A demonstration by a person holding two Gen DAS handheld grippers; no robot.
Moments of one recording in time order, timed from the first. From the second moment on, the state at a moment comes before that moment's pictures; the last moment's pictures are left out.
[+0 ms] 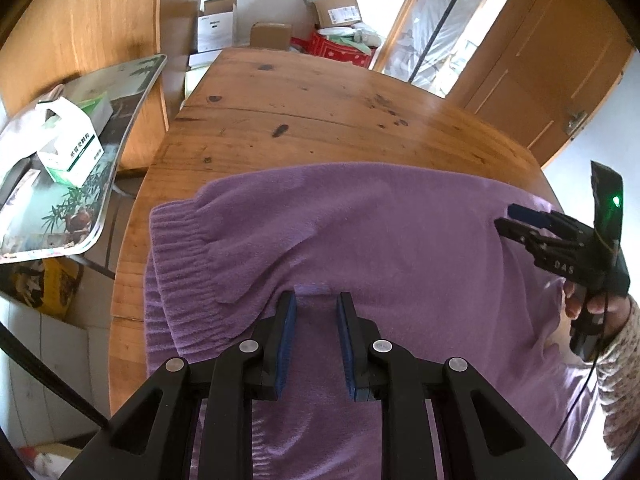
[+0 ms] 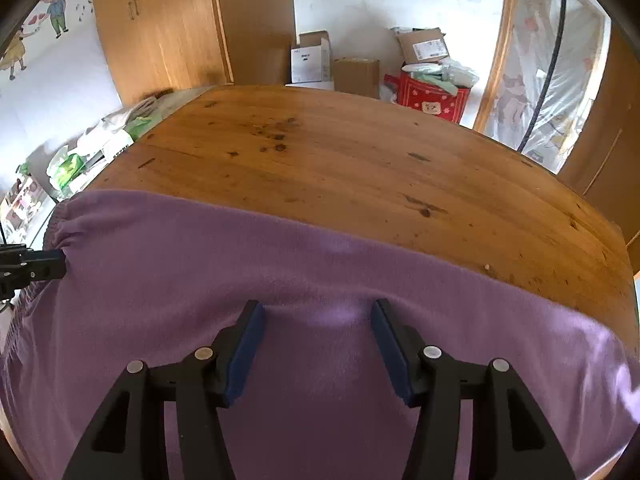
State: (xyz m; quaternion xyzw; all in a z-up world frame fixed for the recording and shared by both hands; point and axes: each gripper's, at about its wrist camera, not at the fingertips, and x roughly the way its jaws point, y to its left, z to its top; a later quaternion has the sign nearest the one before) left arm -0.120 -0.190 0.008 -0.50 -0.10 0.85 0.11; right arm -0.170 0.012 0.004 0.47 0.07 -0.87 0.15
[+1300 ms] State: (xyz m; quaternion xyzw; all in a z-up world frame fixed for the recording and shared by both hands) left arm -0.184 -0.167 0.018 -0.51 0.08 0.85 0.11; right arm -0.215 0.095 0.006 0.47 0.05 -0.86 0.19
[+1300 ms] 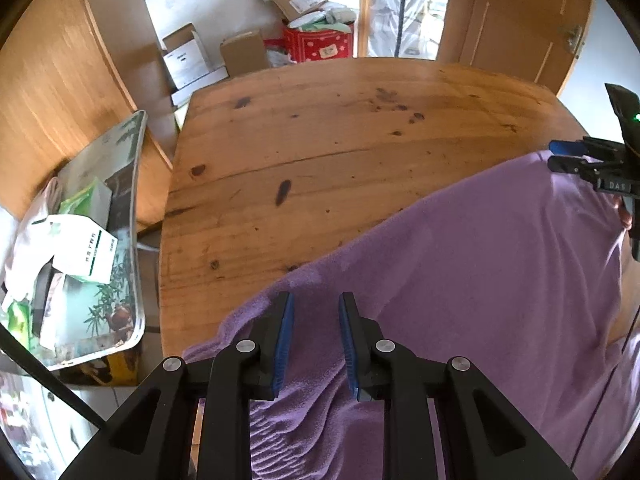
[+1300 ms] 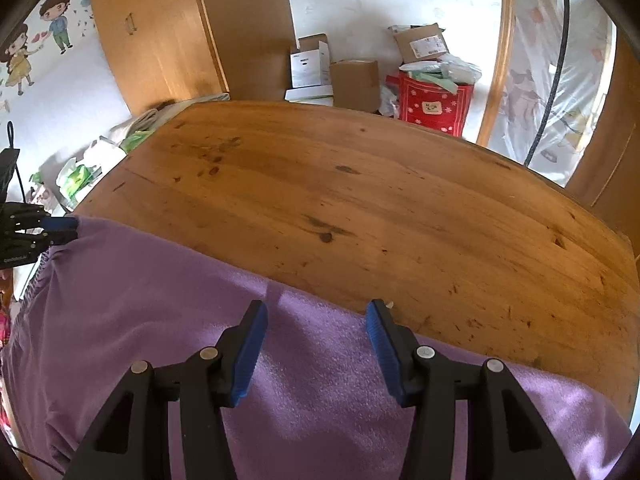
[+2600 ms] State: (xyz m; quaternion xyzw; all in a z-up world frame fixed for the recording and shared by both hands) left arm -0.189 -0.193 0.012 -0.50 0.13 0.84 0.16; right arm -0.214 0.033 0.000 0.44 0.11 -0.85 0.27
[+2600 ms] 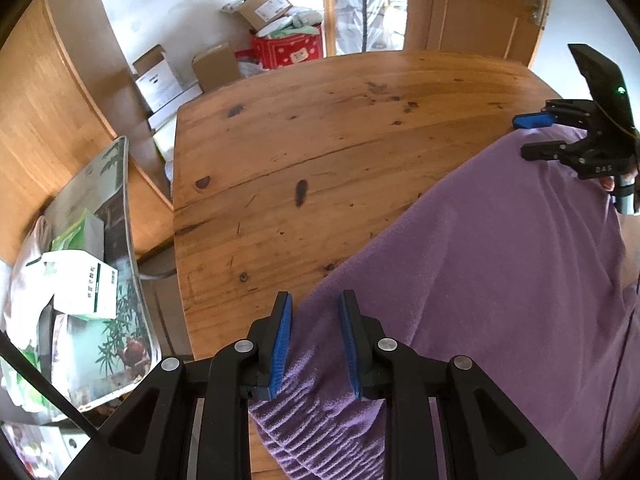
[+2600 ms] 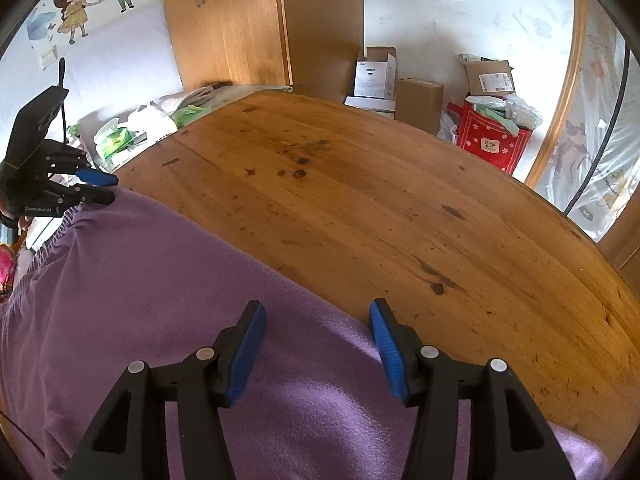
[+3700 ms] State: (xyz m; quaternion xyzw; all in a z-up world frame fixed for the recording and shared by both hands) left arm -0.172 -0.181 0.026 -0.43 0.21 0.88 0.09; right arm -0.199 0.020 0.018 0.40 0.14 -0.87 0.24
